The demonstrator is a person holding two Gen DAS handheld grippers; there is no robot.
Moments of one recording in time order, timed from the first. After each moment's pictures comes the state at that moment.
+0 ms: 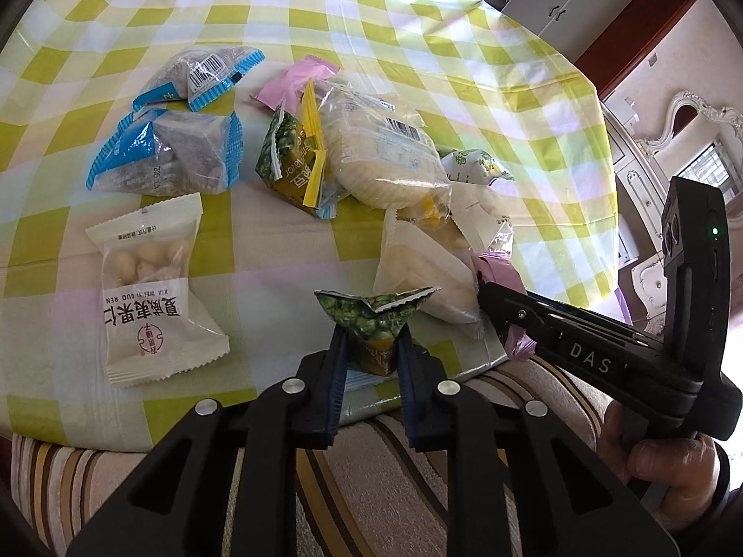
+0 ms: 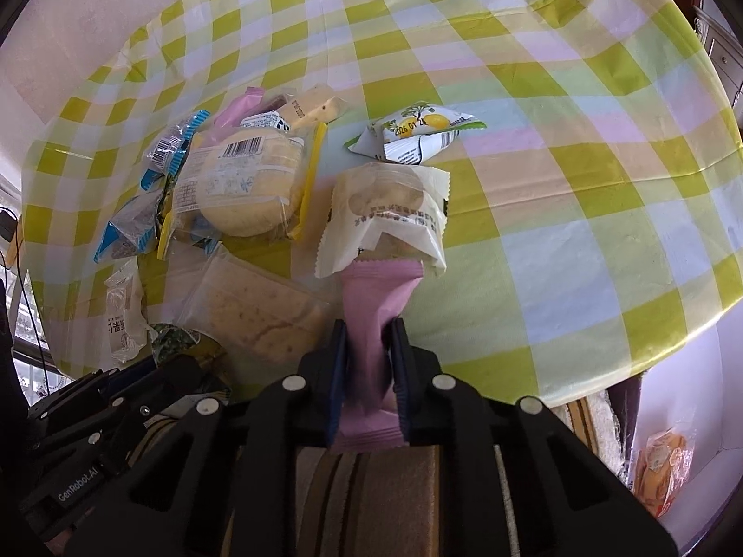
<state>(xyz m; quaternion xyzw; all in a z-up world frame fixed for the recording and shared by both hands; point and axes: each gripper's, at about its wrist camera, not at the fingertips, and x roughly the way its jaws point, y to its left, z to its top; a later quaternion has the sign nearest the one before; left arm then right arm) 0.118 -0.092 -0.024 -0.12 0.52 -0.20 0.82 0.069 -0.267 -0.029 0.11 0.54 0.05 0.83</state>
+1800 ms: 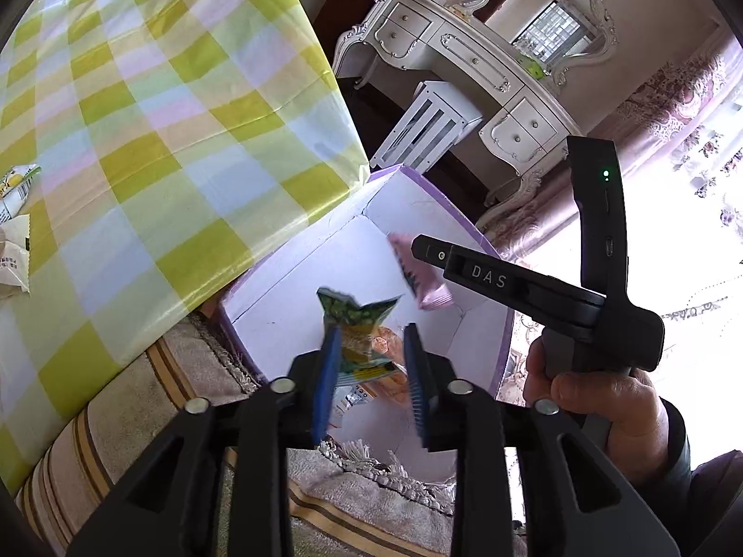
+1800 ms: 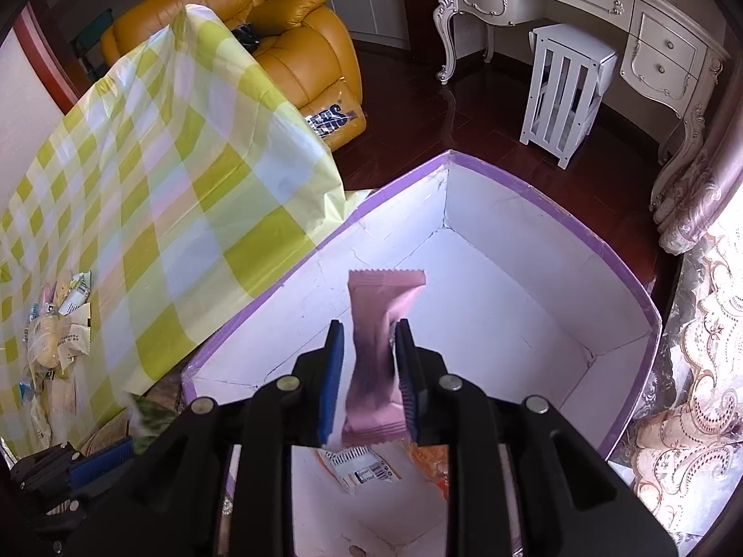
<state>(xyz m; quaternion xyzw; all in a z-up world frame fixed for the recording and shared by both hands) 0.061 -0.366 0.004 -0.01 0.52 -0.47 0.71 -0.054 -0.538 -0.017 0.23 0.47 -0.22 0.82</state>
